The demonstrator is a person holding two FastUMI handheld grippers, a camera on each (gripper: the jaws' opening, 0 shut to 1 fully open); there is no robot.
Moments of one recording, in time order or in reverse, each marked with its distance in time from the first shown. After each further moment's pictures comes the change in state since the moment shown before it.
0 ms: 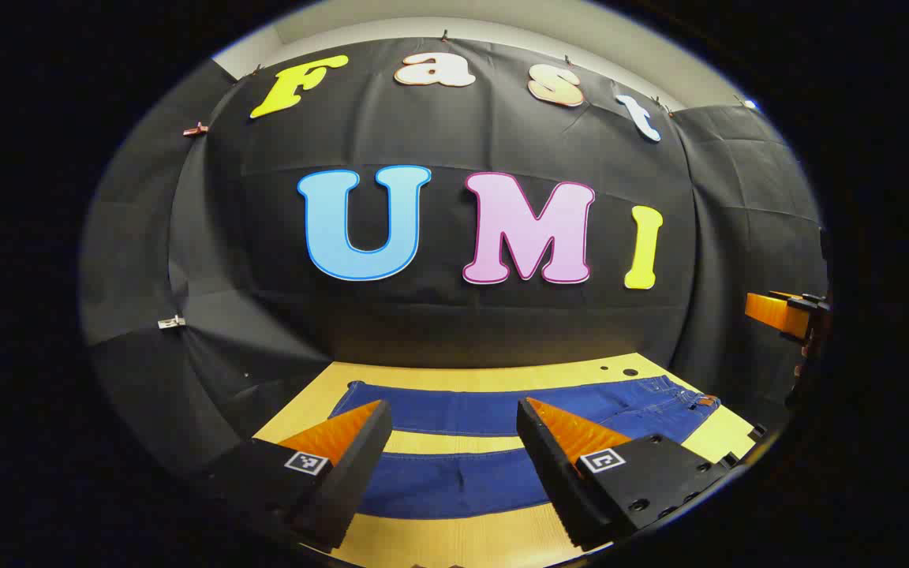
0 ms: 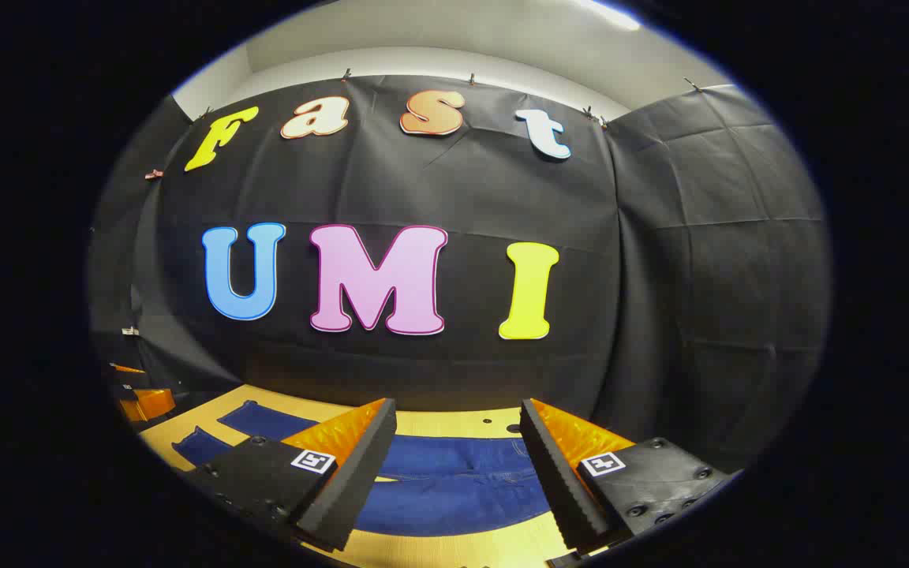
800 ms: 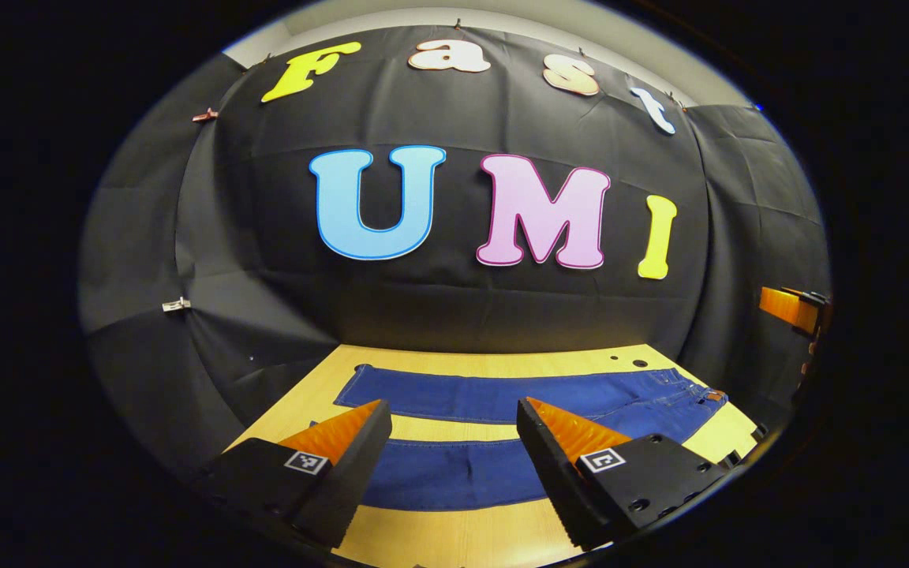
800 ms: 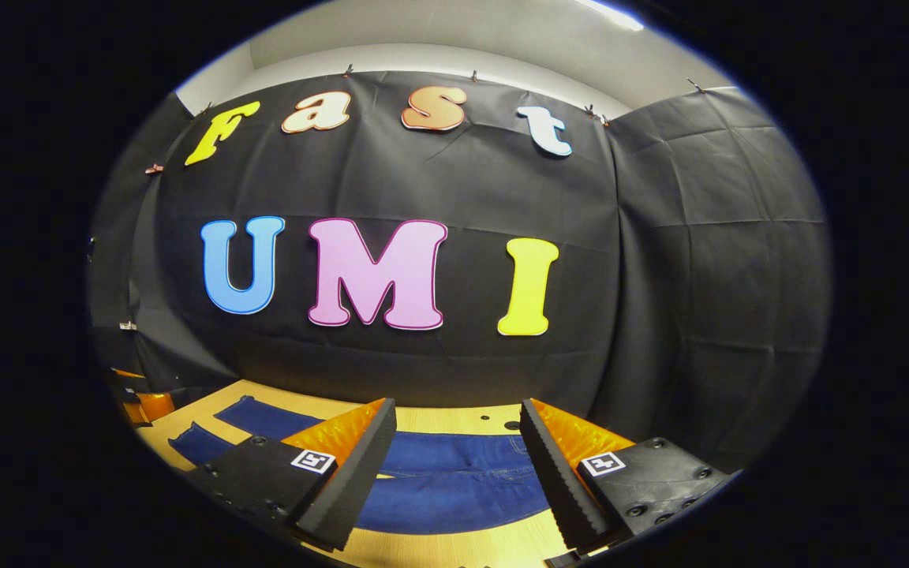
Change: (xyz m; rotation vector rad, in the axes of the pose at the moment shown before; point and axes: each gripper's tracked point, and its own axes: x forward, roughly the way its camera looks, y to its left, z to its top) left arm 0.007 0.018 -0.023 -0.010 0.047 0.033; right arm 0.002 0.001 -0.005 -0.013 0.012 -0.004
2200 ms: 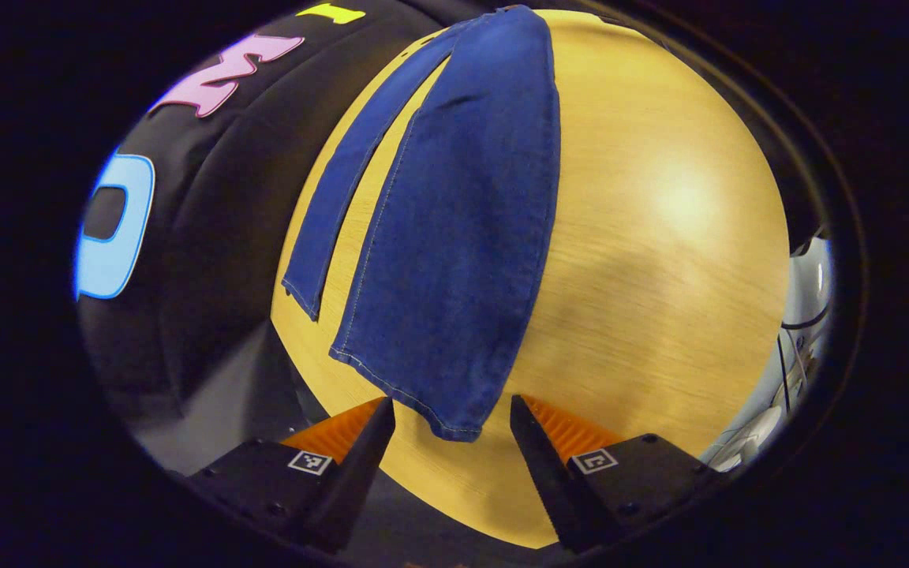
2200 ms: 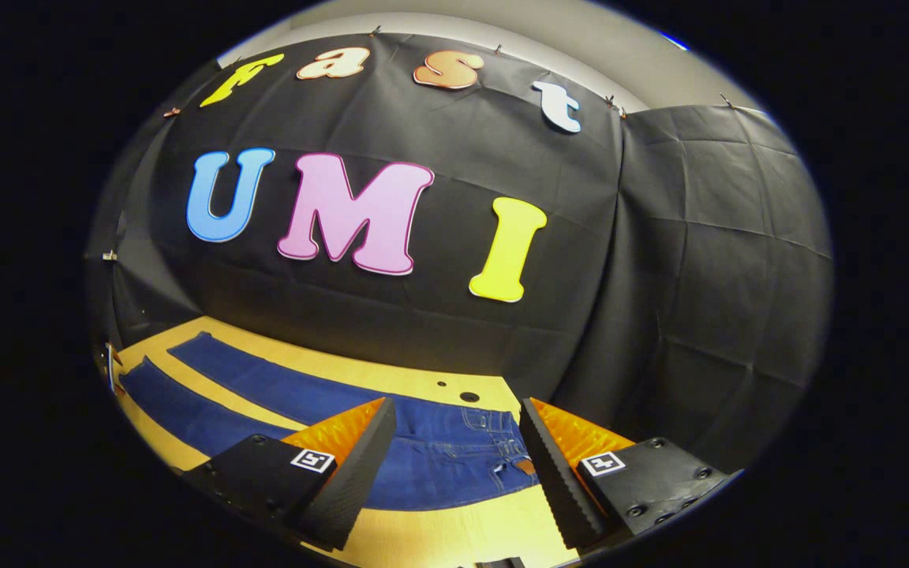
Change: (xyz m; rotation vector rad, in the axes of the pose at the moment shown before) left arm 0.074 0.244 -0.263 1.293 0.664 -0.380; right arm 0.018 -0.067 -0.077 -0.180 0.138 -0.074
